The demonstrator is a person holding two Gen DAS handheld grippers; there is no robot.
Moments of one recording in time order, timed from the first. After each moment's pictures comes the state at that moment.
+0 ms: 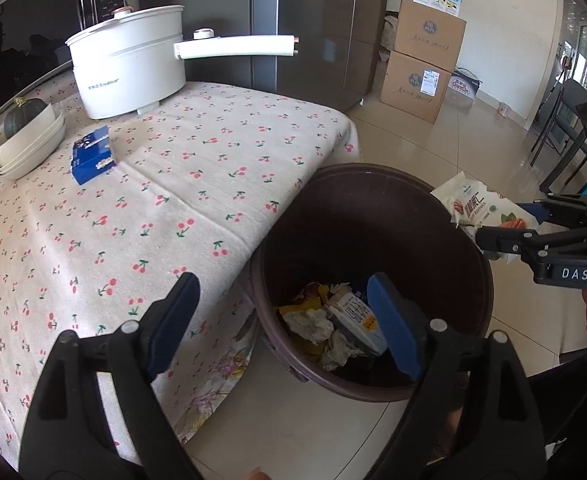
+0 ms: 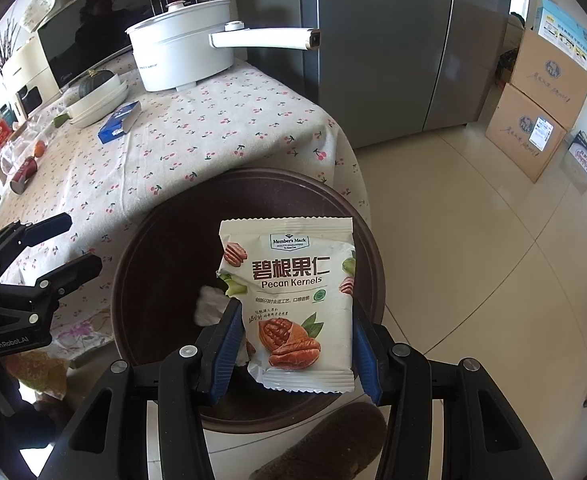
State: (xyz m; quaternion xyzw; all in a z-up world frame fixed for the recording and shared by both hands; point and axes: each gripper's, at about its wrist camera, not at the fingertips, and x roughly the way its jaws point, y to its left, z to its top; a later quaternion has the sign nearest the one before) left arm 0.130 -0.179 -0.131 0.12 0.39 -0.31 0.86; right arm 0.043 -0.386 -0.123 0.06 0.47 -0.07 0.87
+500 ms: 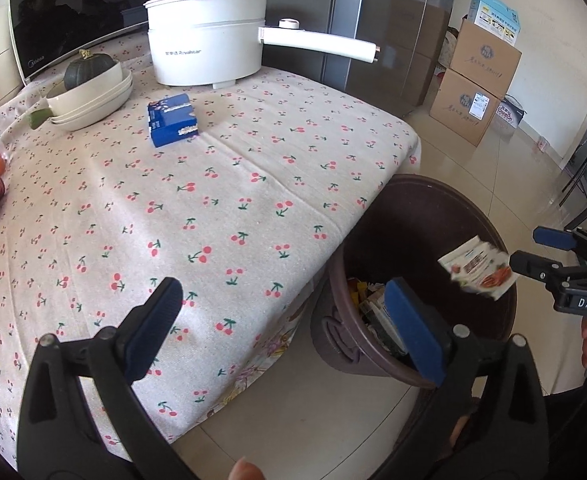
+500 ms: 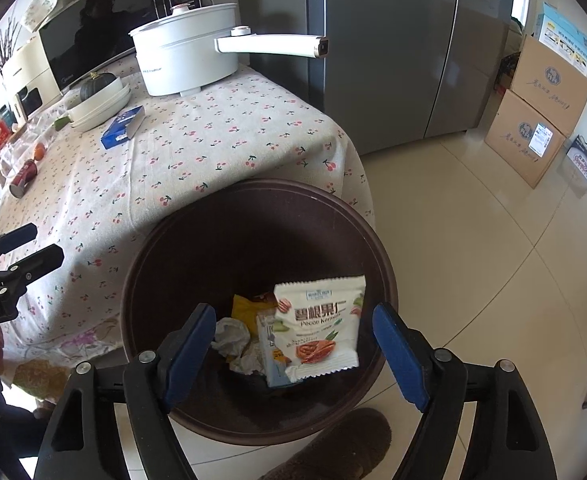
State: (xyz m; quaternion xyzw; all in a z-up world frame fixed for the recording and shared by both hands) left arm 0.148 -0.127 -0.122 0.08 0.43 -0.24 0.87; right arm 0.056 -0.371 -0.118 0.06 0.47 -0.08 0.88
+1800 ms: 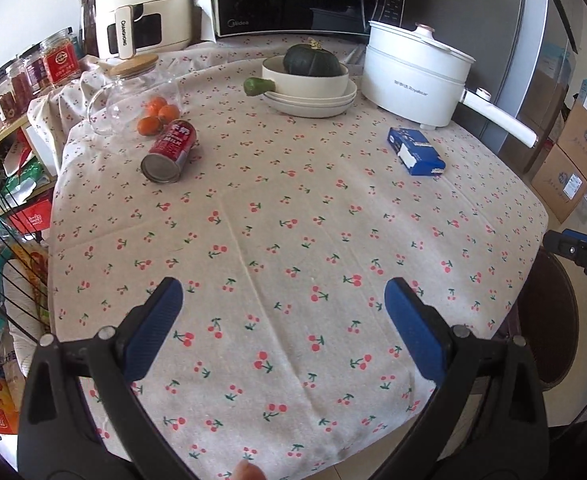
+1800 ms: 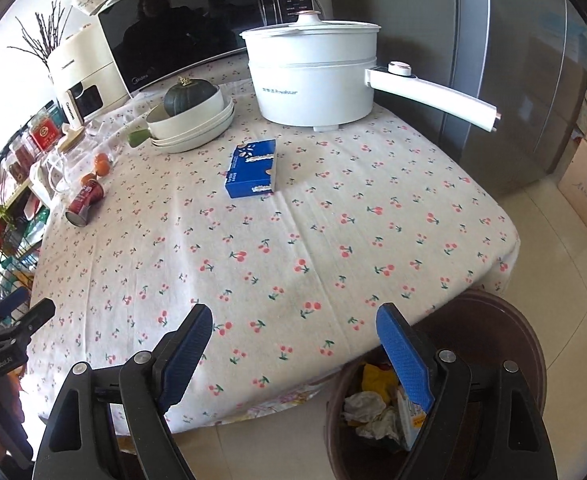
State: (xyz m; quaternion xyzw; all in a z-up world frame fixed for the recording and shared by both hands) left arm 0.199 0.086 -0.090 0.01 0.42 -0.05 0.91; right arm 0.194 -0.210 -0.079 0.06 0.45 0.02 0.89
